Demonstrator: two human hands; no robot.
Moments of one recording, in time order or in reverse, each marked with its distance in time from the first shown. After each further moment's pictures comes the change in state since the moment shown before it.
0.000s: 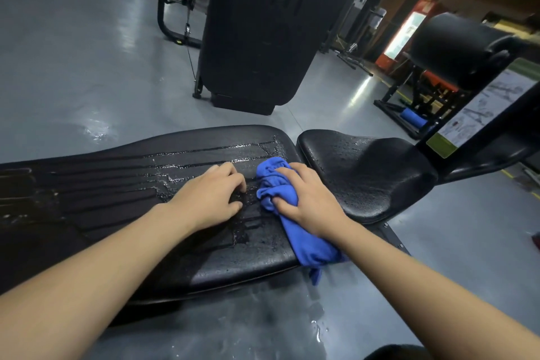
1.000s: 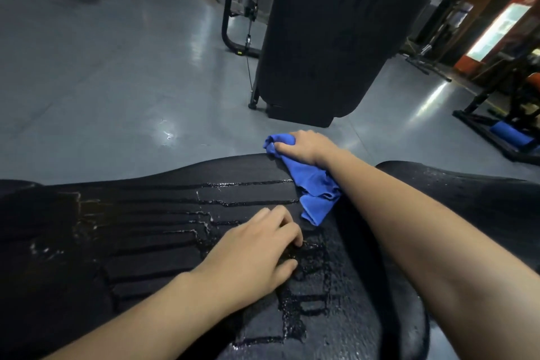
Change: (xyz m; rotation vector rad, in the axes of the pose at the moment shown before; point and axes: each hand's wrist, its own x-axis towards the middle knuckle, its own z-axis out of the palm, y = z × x) left_hand 0.008 -0.016 0.006 -0.032 0.098 0.082; right_hand 0.278 0.002 0.060 -0.071 -0.348 0.064
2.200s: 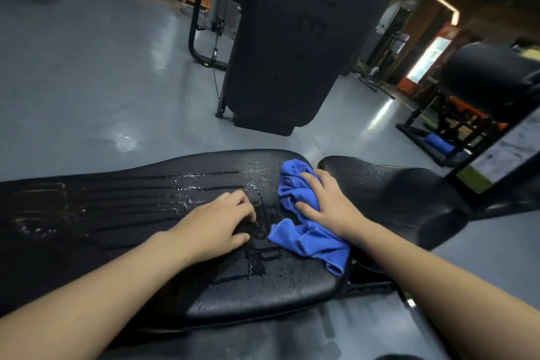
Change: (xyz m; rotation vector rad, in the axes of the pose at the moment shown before) left_hand -0.020 -0.003 -0.010 0.043 -0.075 0.019; right_hand -0.235 0.049 0.013 0.109 0.204 -0.094
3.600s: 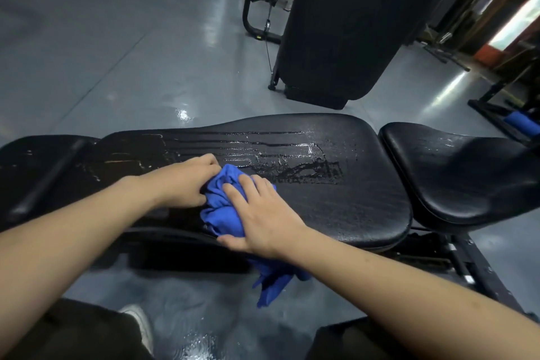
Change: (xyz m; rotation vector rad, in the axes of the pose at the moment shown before) left_hand -0.130 -0.093 -0.045 0.054 -0.226 -0.272; right_hand -0.038 -0.234 0.116 -0.266 0.019 -0.490
